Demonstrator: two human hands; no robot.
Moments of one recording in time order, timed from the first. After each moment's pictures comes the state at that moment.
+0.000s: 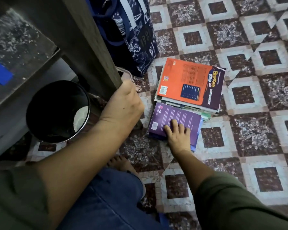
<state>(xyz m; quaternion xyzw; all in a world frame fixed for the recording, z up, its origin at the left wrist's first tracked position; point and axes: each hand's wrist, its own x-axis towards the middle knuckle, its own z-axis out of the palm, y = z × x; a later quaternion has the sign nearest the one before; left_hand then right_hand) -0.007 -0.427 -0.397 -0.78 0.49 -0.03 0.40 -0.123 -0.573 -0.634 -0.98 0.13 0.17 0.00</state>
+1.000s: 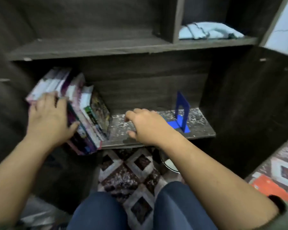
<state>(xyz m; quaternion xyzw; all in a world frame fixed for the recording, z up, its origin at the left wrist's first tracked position) -0.158 0.071 -0.148 -0.95 -0.18 -0.23 0.12 -0.060 -0.178 -0.156 -0.88 -0.46 -0.07 0.10</state>
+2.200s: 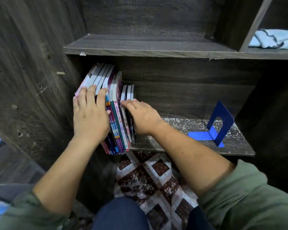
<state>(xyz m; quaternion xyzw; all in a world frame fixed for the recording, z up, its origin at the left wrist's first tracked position) -0.151 0.099 -0.168 -0.92 -0.22 -0.31 0.07 -0.015 -0.019 -0.192 -0.84 -0.53 -0.06 0.08</state>
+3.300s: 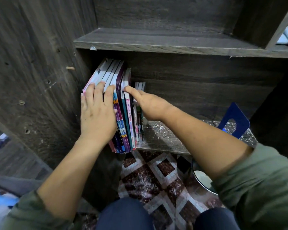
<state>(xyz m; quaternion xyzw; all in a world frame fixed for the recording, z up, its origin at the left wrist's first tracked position) -0.152 0.101 -0.169 -0.92 -0.22 -0.31 0.06 0.017 0.005 -0.174 -0.81 -0.58 -0.03 0.12</state>
